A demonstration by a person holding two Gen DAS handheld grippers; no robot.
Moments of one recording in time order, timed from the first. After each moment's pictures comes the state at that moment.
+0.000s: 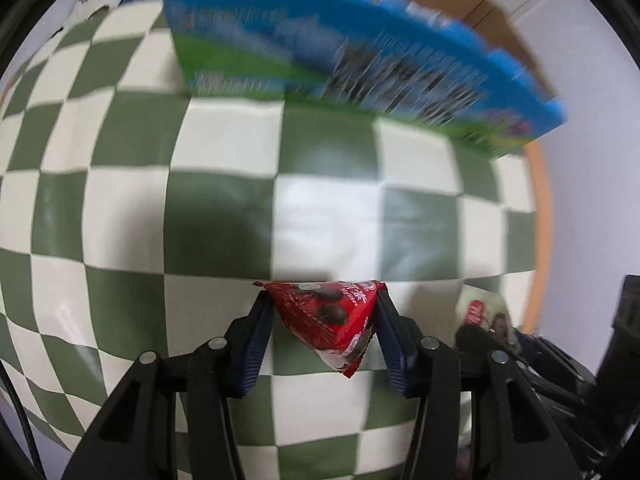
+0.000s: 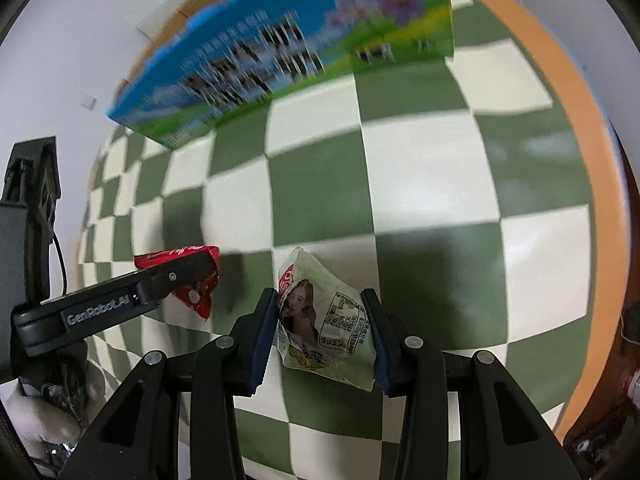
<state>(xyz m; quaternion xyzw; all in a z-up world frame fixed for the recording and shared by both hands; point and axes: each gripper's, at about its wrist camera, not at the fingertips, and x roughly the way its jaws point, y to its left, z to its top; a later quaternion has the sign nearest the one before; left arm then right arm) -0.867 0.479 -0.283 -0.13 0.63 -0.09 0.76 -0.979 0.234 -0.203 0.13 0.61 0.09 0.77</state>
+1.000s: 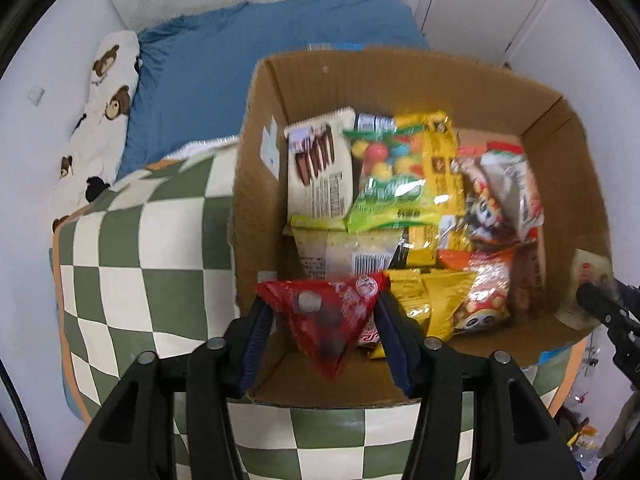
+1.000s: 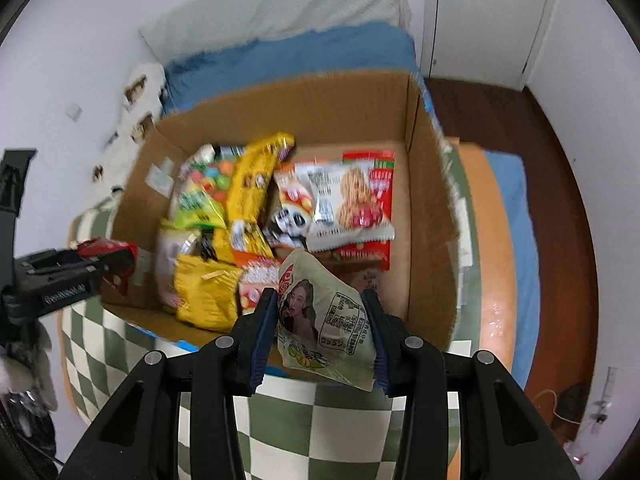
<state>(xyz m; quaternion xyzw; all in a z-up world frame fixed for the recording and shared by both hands) -0.655 0.526 -0.233 0.00 0.64 -0.01 0.77 -0.752 0.227 -0.112 0.02 0.60 0.07 0.79</state>
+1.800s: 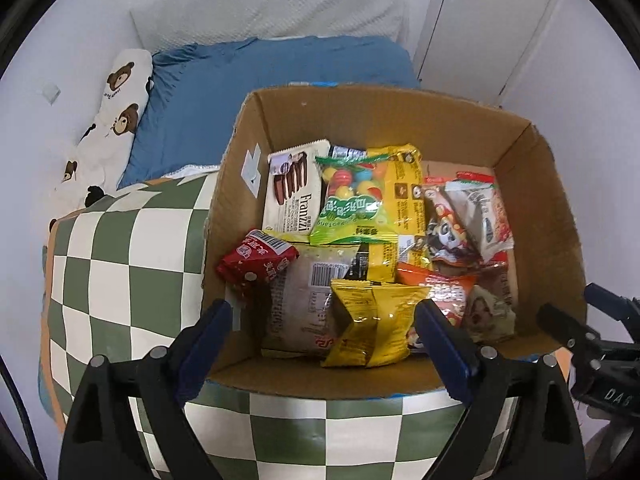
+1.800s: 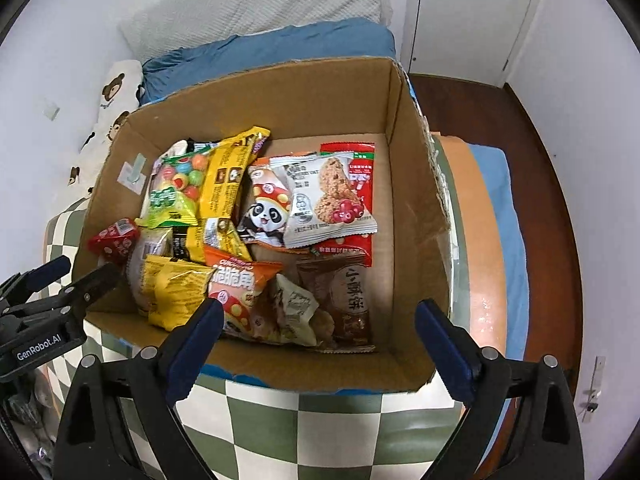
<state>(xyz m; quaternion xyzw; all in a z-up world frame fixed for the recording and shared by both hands) -0.691 0.502 -0.202 -0.03 0.56 0.00 0.83 -0.759 0.230 -0.120 0.00 0.59 0.03 0.81</state>
